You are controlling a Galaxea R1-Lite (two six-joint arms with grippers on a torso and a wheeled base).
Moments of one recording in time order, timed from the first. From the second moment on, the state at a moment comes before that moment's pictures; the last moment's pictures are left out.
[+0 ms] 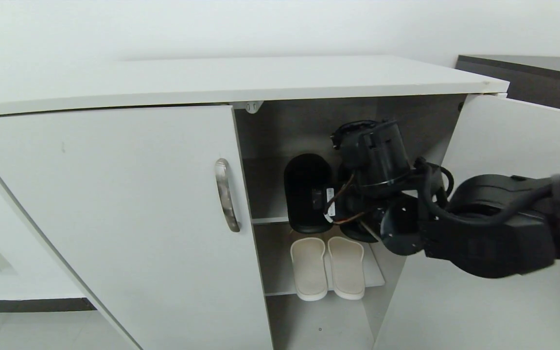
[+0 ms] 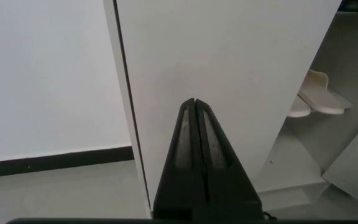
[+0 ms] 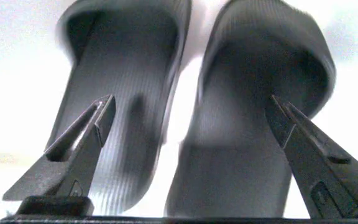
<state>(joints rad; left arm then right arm) 0.00 0.00 0.00 0.00 -0.03 -0.01 0.87 1.87 -1.35 -0.13 -0.67 0.24</state>
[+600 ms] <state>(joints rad) 0.00 0.00 0.00 0.00 -0.03 -0.01 1.01 1.57 -0.90 -0.32 -0.55 0.24</state>
